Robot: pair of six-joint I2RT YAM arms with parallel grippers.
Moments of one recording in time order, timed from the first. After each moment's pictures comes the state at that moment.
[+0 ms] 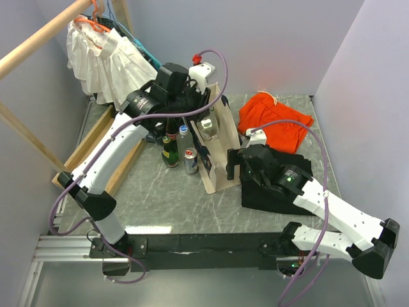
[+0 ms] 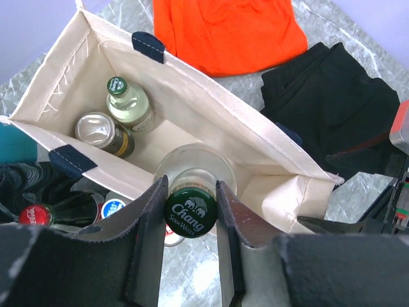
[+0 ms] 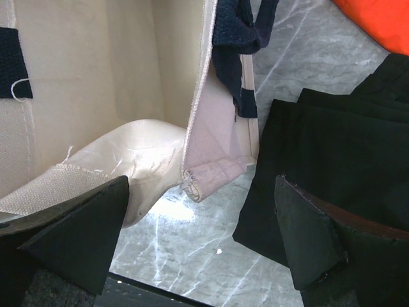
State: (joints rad) left arm -0.70 1.69 2.10 -0.90 0.11 -0.04; right arm 0.84 0.99 0.95 -0.65 0.40 0.50
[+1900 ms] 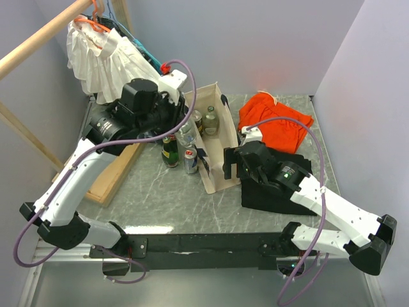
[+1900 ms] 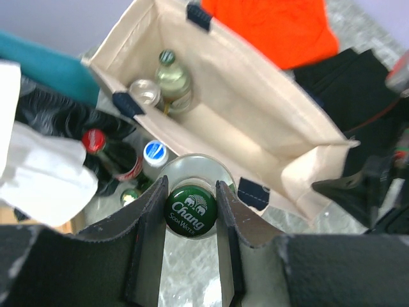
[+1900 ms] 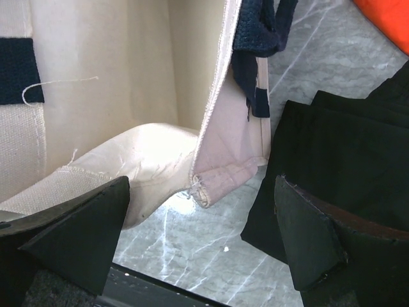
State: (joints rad) left arm -0.70 1.38 1.85 -0.88 -0.03 -0.04; right arm 0.84 1.04 1.00 -0.65 0.36 0.49
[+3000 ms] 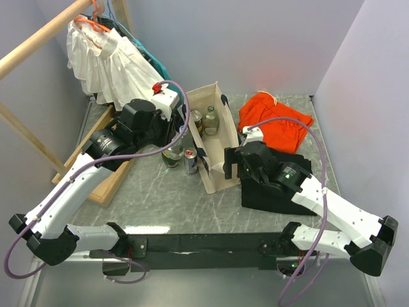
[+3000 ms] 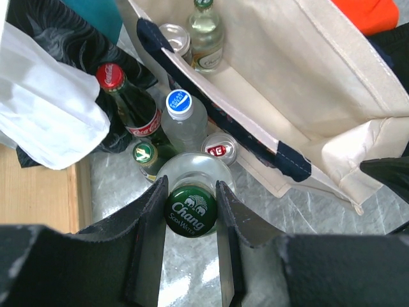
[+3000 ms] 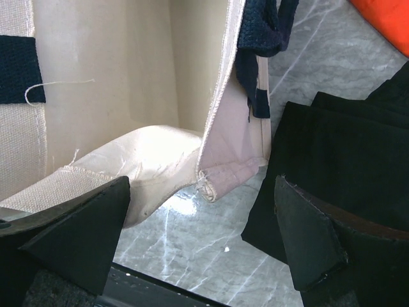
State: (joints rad) left arm -0.70 1.22 1.54 -0.81 -0.16 -0.10; right arm 0.84 1.03 0.99 -0.65 0.36 0.49
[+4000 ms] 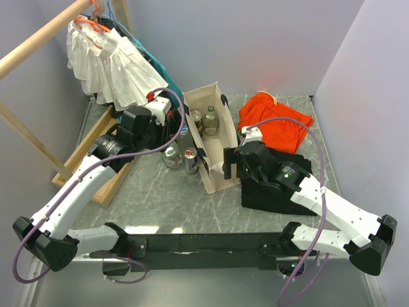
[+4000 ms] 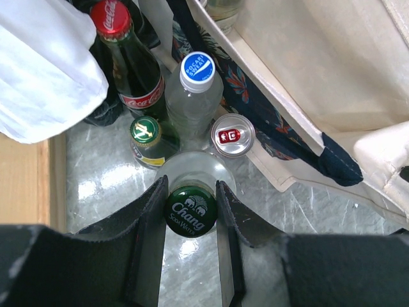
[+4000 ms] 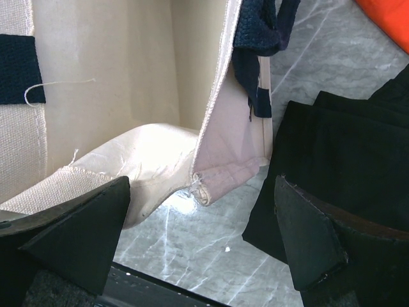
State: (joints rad) left arm -0.56 1.18 1.32 -0.70 -0.04 -0.17; right arm 0.84 1.04 0.99 -0.65 0.35 0.49
